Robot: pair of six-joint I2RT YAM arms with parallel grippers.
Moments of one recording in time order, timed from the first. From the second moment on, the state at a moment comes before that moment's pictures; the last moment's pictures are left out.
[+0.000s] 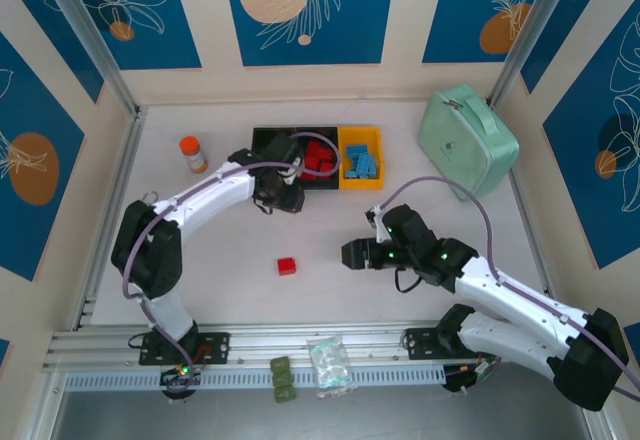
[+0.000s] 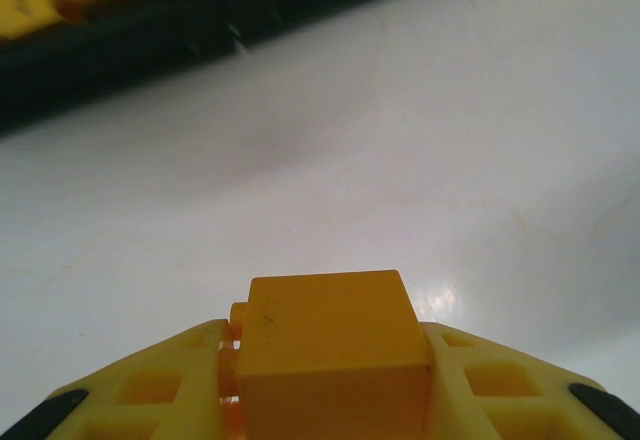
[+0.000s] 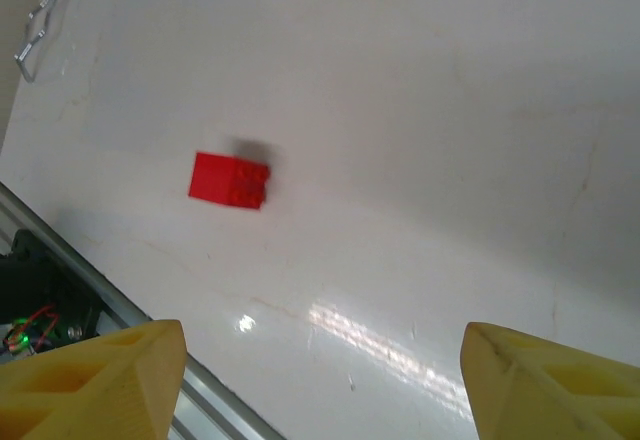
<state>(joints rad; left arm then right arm) -0.60 1.75 1.42 -0.86 0.02 -0.29 0.75 0.92 0.62 -0.47 -0.20 0.63</state>
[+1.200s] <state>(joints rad) -0.39 2.39 2.29 -0.98 -0.24 -0.23 0.72 1.19 0.81 -0.38 -0.15 0.60</state>
